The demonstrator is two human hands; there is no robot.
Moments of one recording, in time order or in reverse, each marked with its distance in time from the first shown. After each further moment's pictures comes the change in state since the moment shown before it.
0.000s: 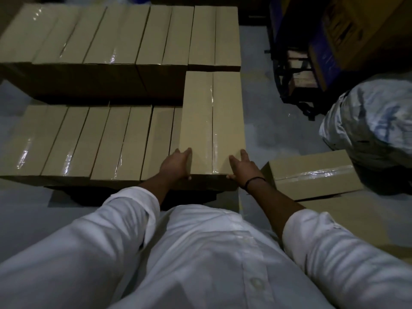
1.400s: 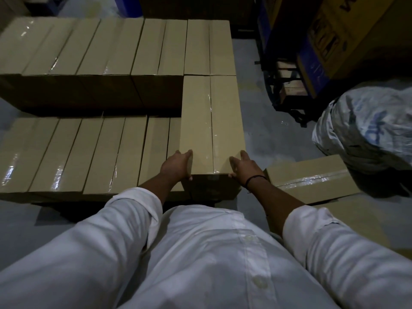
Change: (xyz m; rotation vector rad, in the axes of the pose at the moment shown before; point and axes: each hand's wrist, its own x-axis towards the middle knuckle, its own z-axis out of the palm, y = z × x) left_hand 0.036 -0.006 -0.009 0.027 0.017 0.050; right_hand 0.032 0.002 -0.007 0.015 0.059 0.037
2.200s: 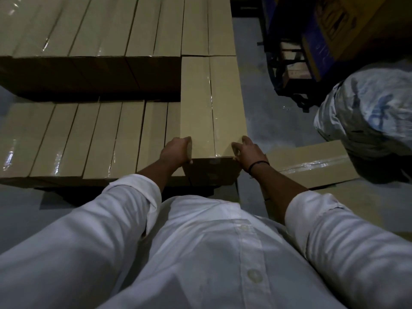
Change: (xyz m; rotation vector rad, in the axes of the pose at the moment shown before) left_hand -0.010 0.017 0.000 -0.113 0.046 -0.018; right_hand -0.010 0.017 -0.007 -0.021 0.063 -0.040
